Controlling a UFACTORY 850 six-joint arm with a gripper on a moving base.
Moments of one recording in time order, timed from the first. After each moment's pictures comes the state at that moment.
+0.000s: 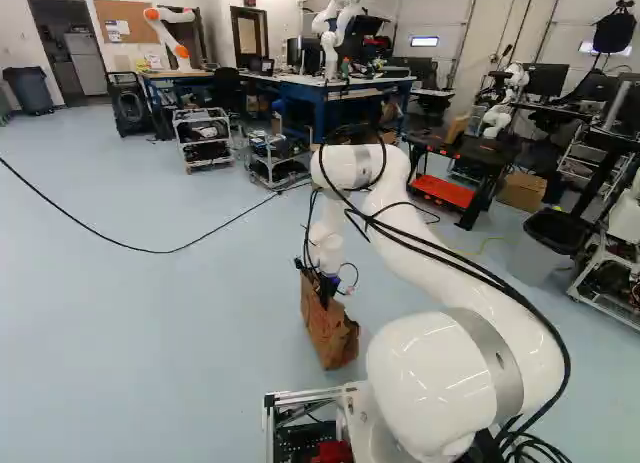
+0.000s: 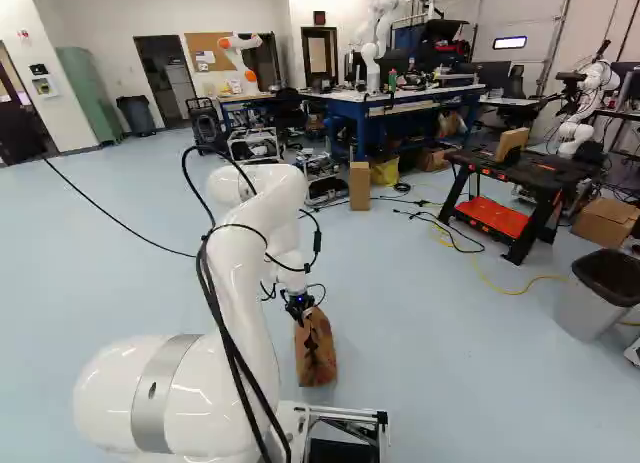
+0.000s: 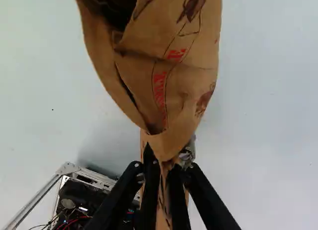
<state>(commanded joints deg) 4.8 -75.2 -74.8 0.0 2.0 -21.7</state>
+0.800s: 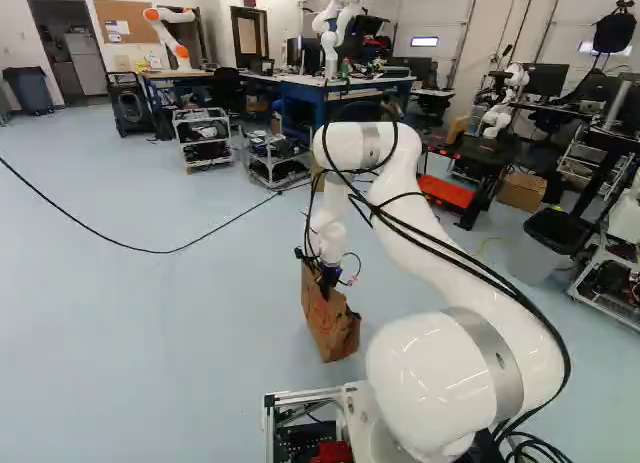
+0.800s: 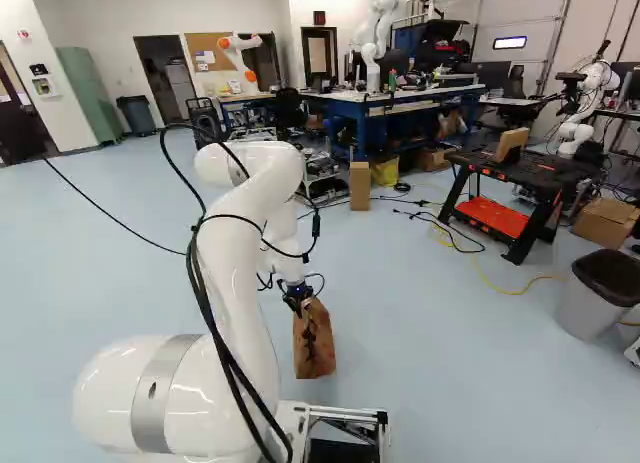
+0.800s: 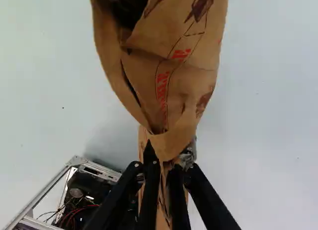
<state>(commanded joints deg) 4.8 -66.4 -67.5 0.0 2.0 -21.7</state>
